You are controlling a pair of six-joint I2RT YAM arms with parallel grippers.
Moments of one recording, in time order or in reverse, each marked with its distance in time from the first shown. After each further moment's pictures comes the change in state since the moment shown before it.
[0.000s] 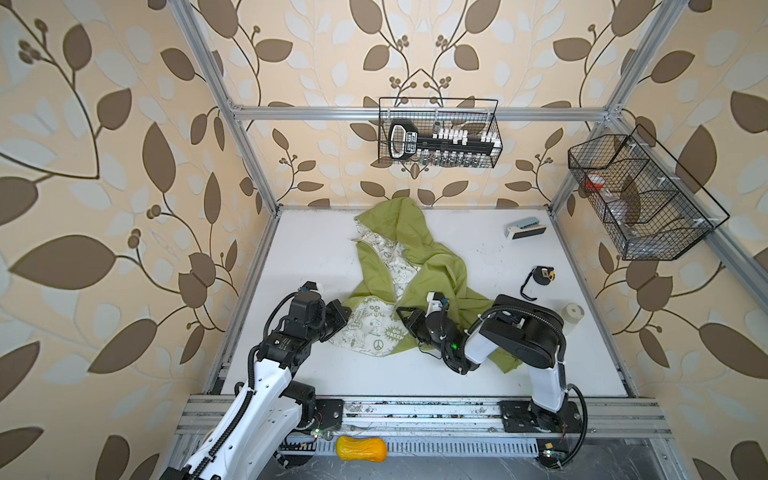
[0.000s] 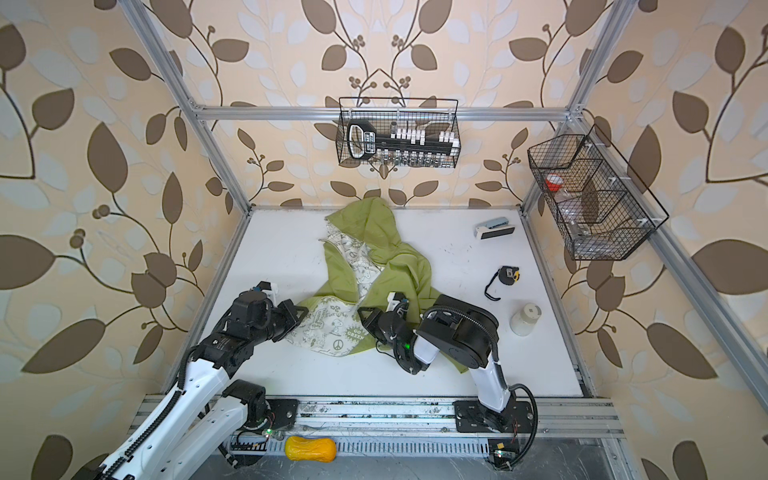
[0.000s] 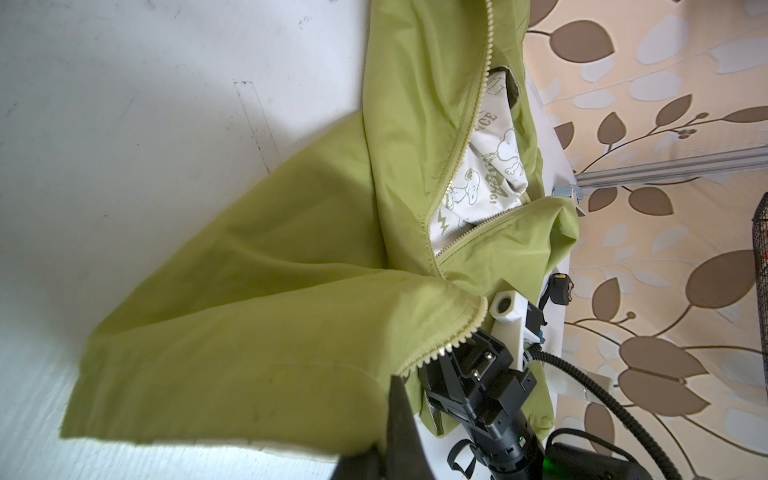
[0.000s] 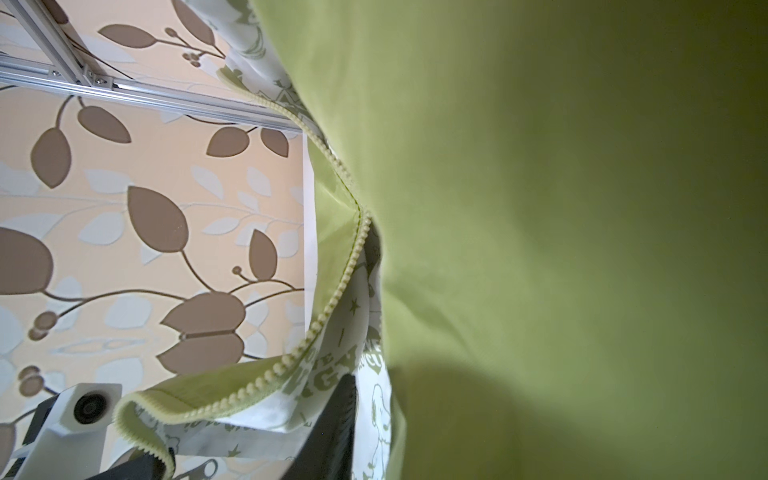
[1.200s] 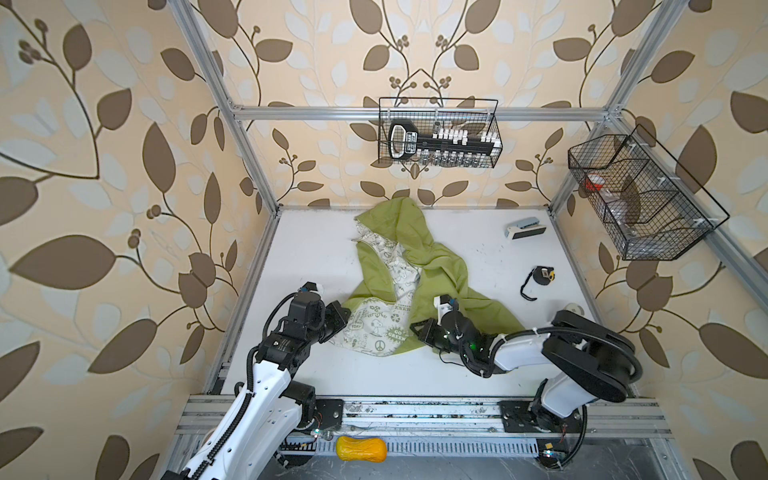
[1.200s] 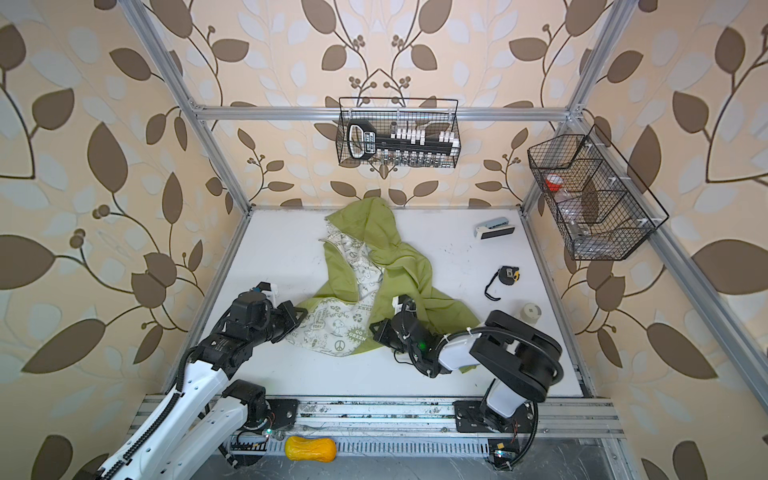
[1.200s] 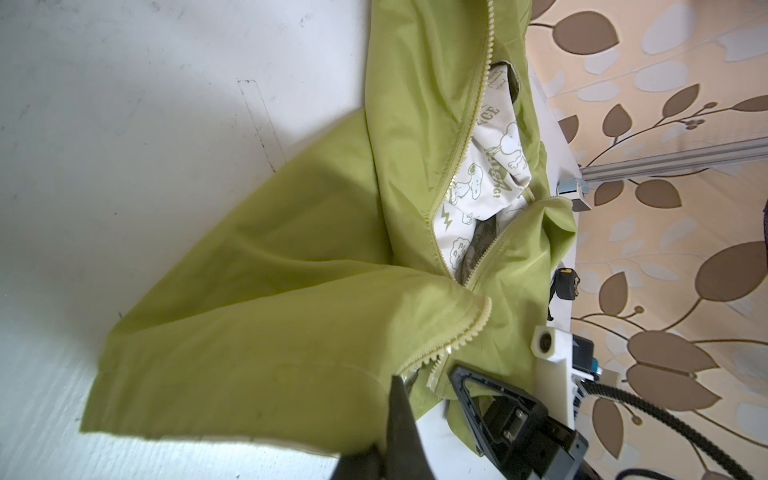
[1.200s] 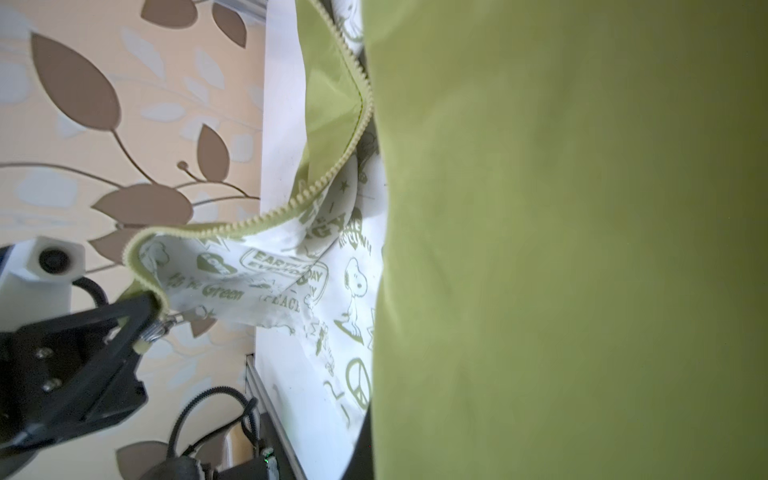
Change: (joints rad) left arm 0.000 -0.013 0.004 -0.026 -0.002 0.022; right arm -0.004 -0.454 -0.122 -0.544 -0.172 -0.254
